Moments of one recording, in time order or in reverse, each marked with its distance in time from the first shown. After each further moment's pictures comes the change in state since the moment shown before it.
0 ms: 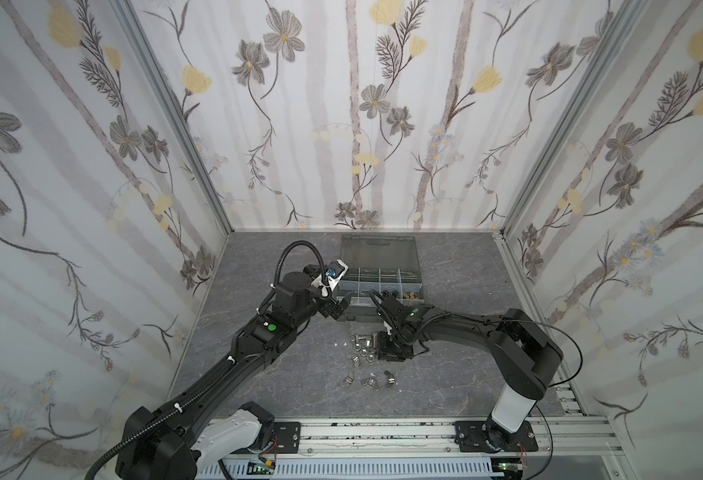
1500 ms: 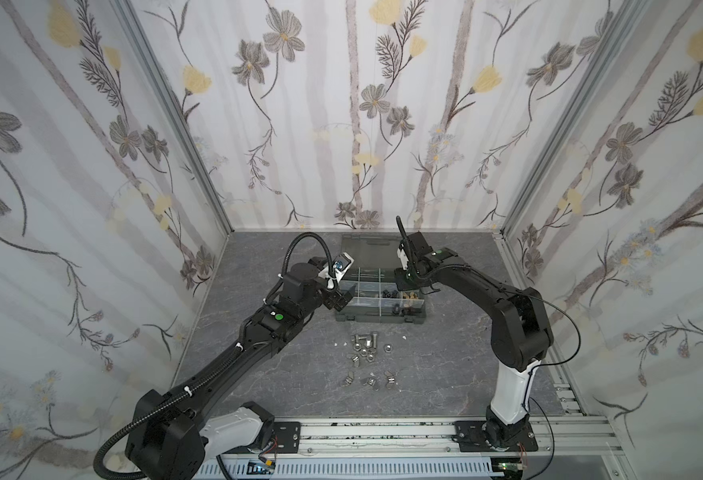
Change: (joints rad) left arm -0.013 0.098 0.086 -0.005 -0.041 0.044; right arm -0.336 0.172 0.529 -0.127 0.251 -0.602
